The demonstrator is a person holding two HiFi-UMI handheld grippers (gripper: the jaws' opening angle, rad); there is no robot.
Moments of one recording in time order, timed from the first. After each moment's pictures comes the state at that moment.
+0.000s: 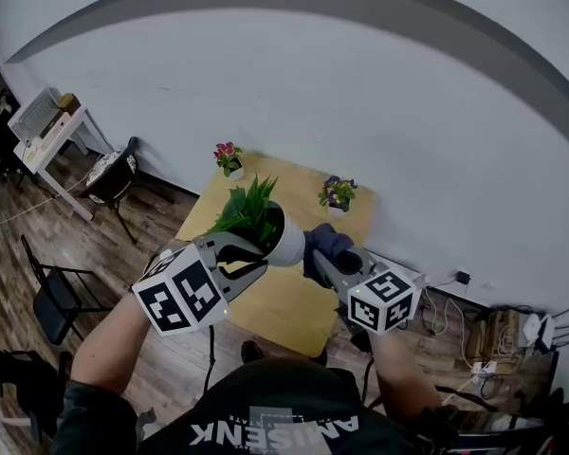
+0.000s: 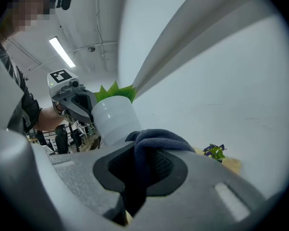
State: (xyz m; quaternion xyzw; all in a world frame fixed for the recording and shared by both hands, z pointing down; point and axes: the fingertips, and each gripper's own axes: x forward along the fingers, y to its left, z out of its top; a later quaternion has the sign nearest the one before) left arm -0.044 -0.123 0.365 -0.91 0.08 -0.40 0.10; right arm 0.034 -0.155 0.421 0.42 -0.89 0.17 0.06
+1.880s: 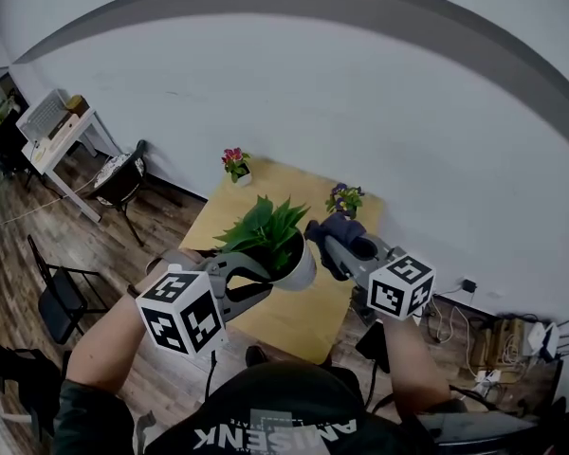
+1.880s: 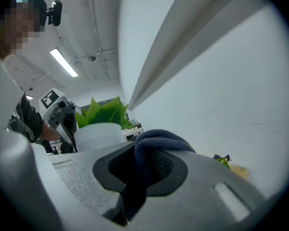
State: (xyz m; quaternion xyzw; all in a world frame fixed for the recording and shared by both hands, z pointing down) left arm -0.044 -0.098 0.373 -0.88 -0.02 -0.43 0.21; right arm 0.050 -0.186 0.387 0.39 -0.91 0.18 0.01
